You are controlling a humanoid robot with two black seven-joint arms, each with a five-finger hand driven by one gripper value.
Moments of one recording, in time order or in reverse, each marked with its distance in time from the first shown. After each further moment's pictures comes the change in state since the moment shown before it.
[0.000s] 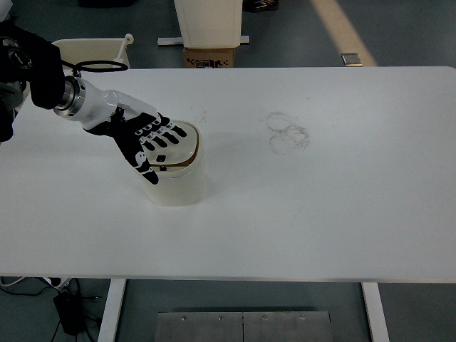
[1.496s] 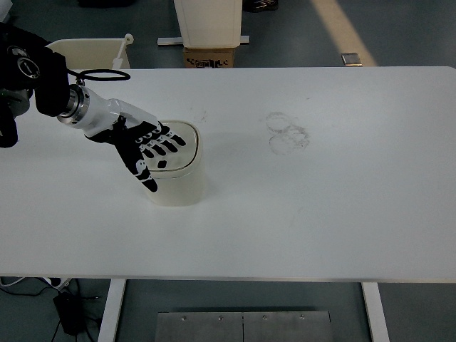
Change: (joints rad) left arm 0.014 -0.019 0.023 0.000 -0.001 0.002 0.000; right arm 0.000 0.000 0.000 -0.001 -0.001 0.000 0.000
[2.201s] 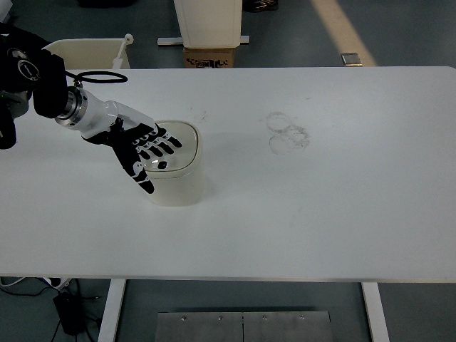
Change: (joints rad) left arm -0.001 -0.005 0.023 0.002 -0.001 0.000 0.000; right arm 0.001 0.000 0.000 0.000 0.001 0.000 0.000
